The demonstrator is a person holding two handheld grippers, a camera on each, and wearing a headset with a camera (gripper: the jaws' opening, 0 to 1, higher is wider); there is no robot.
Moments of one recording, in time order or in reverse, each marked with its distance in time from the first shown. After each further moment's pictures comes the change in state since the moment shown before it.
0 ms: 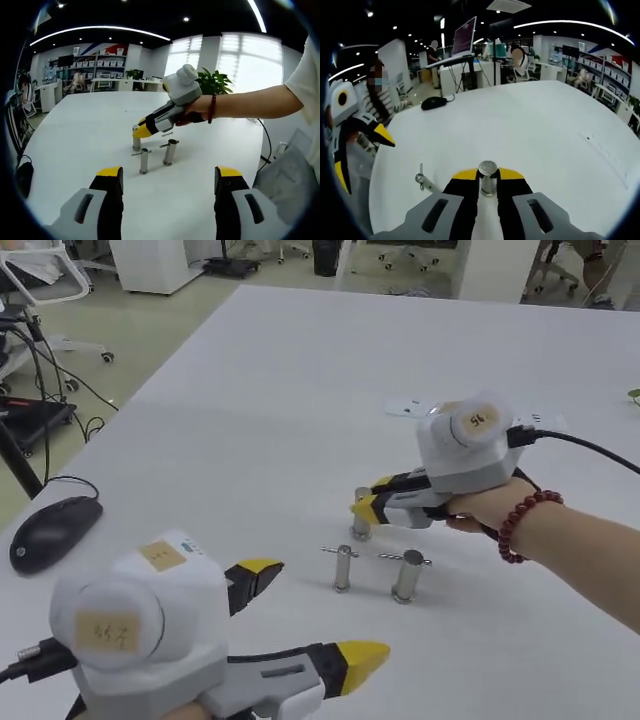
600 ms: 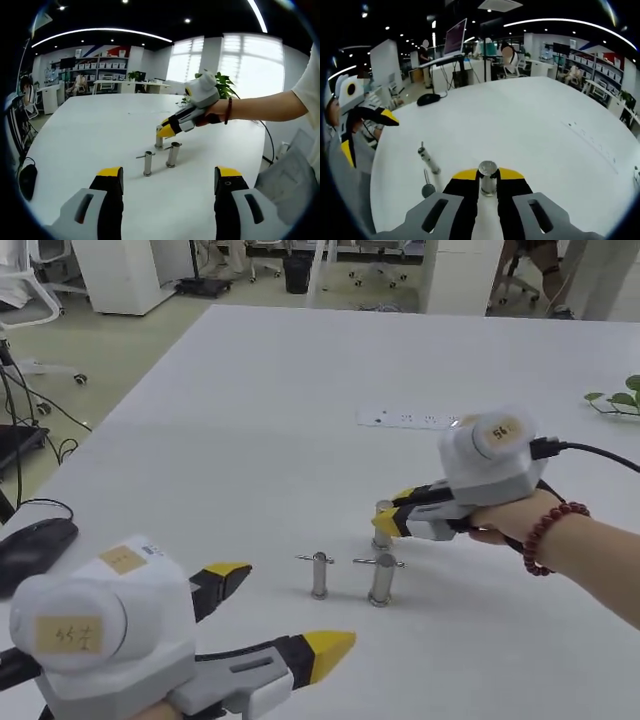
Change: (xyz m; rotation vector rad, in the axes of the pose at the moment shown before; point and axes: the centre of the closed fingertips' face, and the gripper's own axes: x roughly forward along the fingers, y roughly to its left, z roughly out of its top) left arm -0.006 0.003 0.004 0.012 -0.011 0.020; right arm -0.043 -0.013 -0.026 0.028 0.018 -0.068
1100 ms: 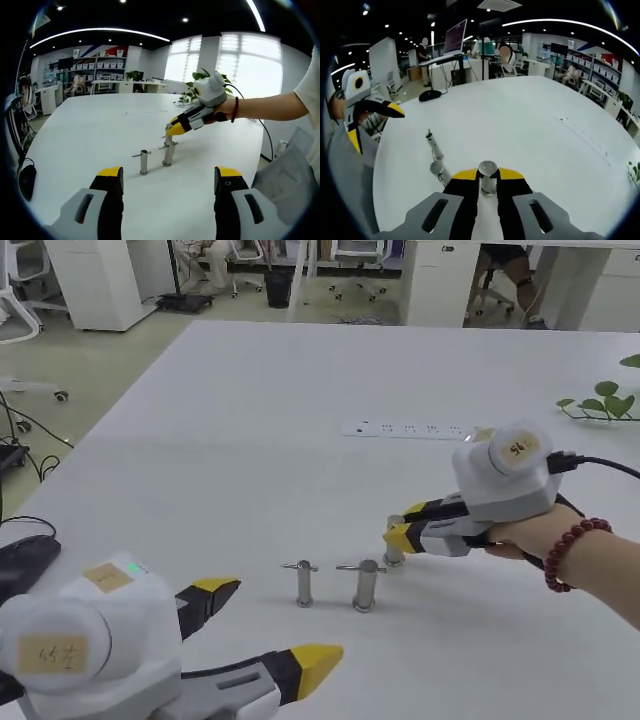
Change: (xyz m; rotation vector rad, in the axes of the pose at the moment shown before) left arm -0.002 -0.009 0.000 0.010 0.006 -0.016; right arm -0.034 0.000 -0.017 -0.016 0.014 -0.027
